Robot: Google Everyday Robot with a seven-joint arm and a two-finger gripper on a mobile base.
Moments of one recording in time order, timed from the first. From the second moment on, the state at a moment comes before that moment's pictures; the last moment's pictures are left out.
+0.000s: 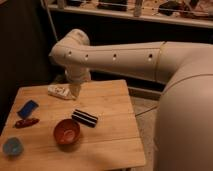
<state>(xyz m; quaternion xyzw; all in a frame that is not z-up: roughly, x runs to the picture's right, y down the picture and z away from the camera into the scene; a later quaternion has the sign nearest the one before) -0.107 -0.015 0.676 -0.24 0.03 0.27 0.93</state>
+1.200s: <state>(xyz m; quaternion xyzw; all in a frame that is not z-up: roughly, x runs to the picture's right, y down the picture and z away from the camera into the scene) -0.076 0.065 0.785 -0.23 0.07 0.27 0.93</state>
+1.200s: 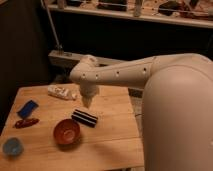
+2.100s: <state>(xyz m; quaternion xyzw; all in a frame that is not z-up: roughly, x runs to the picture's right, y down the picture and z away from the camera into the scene) -0.084 0.122 0.817 -0.28 0.09 0.27 0.92</state>
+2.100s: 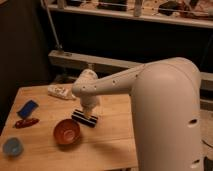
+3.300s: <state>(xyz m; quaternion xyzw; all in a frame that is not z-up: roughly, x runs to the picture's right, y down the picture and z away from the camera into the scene) -0.101 0.150 0.841 -0.29 0.13 0.26 0.91</state>
